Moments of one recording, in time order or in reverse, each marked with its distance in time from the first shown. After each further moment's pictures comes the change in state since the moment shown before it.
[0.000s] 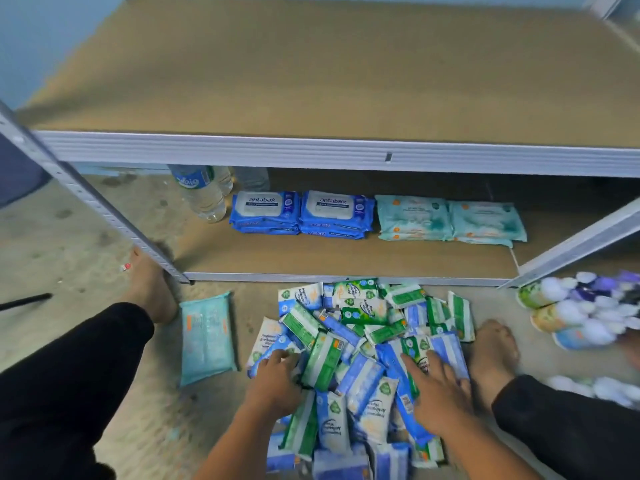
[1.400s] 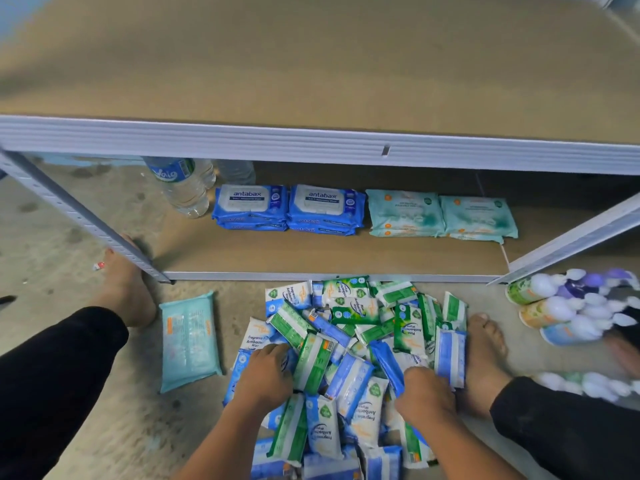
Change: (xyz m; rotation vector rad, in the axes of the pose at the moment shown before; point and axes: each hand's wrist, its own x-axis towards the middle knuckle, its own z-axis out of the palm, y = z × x) left_hand 0.032 -0.005 0.006 -0.106 0.118 0.074; right_hand 0.003 -0.024 -0.012 0.080 0.044 0.181
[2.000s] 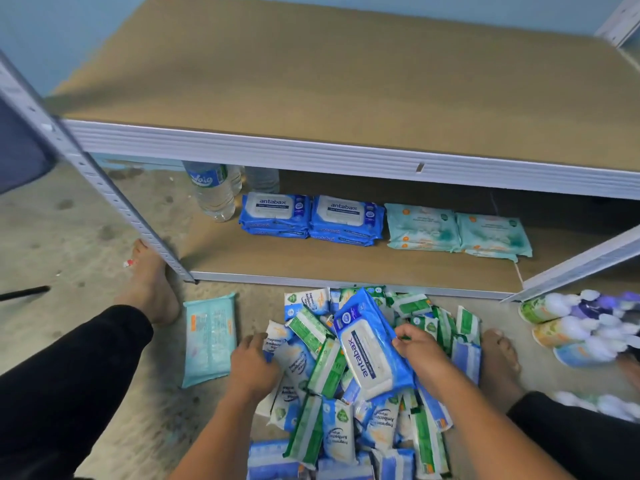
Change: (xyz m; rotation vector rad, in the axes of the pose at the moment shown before) left_hand -0.009 -0.035 -0.038 -0.237 0.180 -0.224; right_hand 0.026 -0.036 -0.044 0.983 -0.103 -0.085
